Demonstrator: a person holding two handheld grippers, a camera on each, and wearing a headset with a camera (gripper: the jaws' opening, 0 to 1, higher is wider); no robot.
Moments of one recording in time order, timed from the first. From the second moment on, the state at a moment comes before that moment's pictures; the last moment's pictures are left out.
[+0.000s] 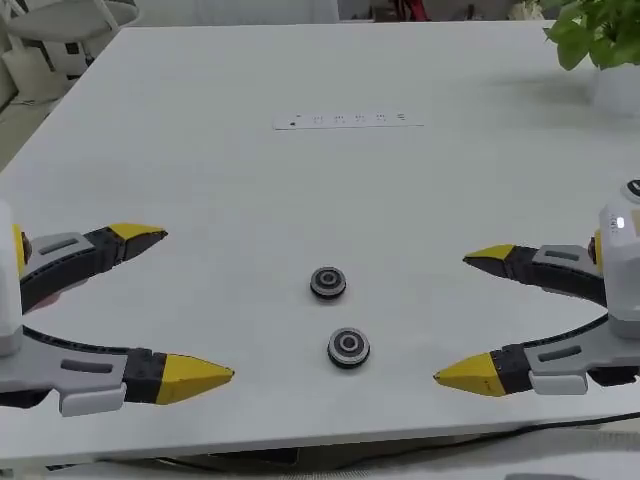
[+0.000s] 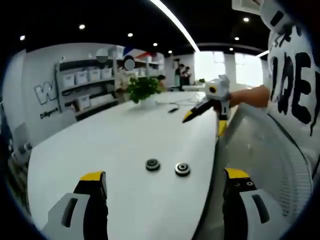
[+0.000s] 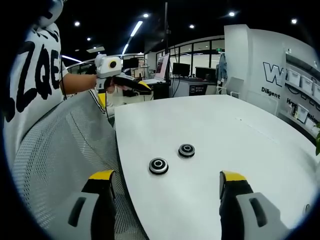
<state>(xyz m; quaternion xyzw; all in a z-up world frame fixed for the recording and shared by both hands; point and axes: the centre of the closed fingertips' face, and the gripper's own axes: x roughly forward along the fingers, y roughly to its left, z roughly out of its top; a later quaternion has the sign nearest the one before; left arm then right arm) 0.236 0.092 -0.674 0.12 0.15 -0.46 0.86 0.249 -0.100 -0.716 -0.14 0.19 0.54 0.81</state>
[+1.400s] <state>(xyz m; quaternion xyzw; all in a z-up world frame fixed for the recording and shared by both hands) 0.248 0.078 -0.667 0.13 0.14 -0.48 0.85 0.267 -0.086 -0.709 -0.14 0.17 0.55 0.80</state>
